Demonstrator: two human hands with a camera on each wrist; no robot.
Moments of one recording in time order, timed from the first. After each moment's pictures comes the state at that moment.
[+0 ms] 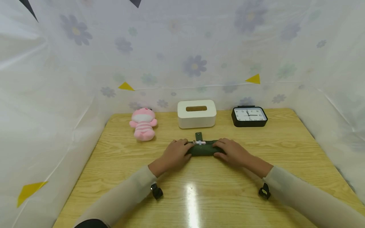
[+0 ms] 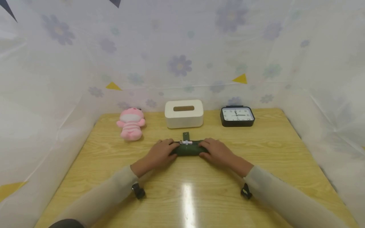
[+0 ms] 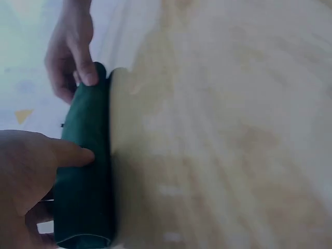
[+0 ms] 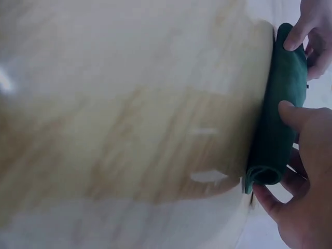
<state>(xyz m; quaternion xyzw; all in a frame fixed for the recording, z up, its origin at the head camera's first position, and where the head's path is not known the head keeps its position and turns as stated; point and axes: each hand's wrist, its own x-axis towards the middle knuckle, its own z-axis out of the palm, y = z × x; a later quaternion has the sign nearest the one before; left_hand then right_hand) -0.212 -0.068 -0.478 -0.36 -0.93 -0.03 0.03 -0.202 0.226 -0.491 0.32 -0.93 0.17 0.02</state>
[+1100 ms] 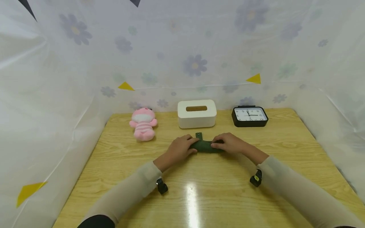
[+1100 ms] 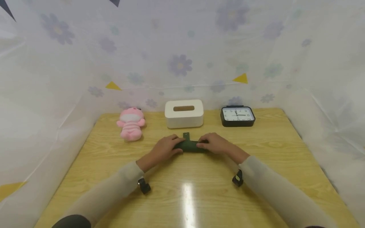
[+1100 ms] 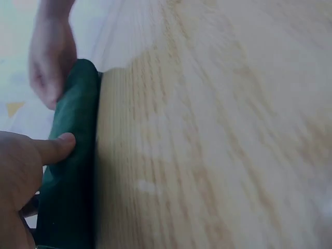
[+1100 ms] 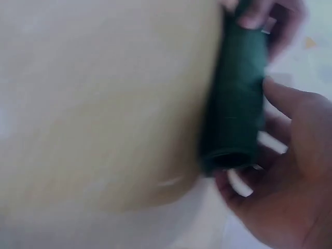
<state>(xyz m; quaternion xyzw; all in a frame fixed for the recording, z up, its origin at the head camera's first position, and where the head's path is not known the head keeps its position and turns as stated) -0.229 -0.053 -0.479 -0.36 -0.93 -0.10 0.03 -0.248 0.226 -0.475 0.28 -0.90 0.30 -0.13</state>
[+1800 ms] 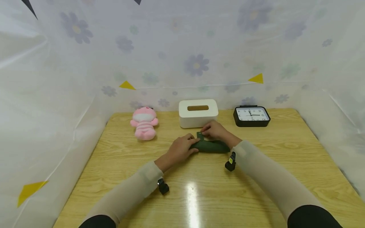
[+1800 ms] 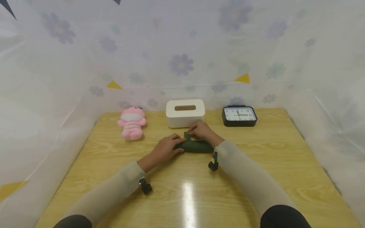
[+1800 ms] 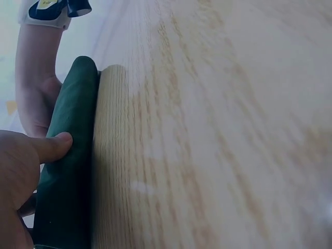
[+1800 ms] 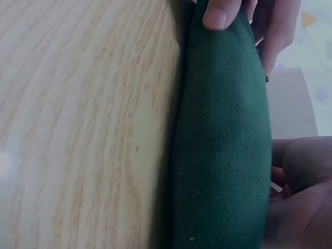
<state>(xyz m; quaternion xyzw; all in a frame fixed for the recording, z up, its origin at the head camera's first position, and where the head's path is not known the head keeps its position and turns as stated) -0.227 -0.051 -0.487 -0.36 -0.92 -0.13 0.06 -0.295 0.169 -0.471 0.09 -0.88 0.44 -0.18</state>
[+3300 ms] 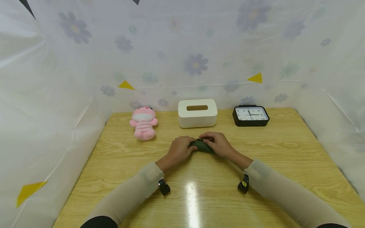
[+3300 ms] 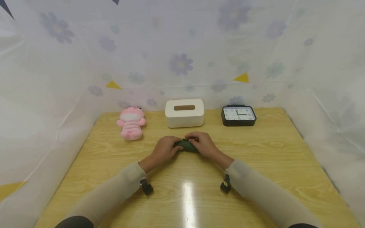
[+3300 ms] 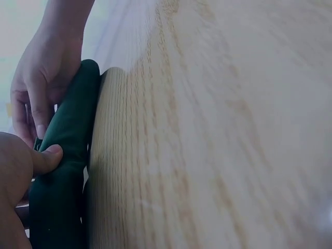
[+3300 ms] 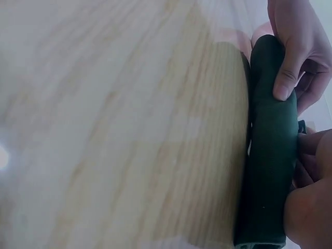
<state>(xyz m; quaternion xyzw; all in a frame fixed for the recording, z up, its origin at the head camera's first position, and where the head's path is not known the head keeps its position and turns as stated) -0.221 -0.047 -0.484 -0.29 -0.93 -0.22 0.06 -0.231 0.177 -0.494 0.24 -0.85 0.47 0.00</state>
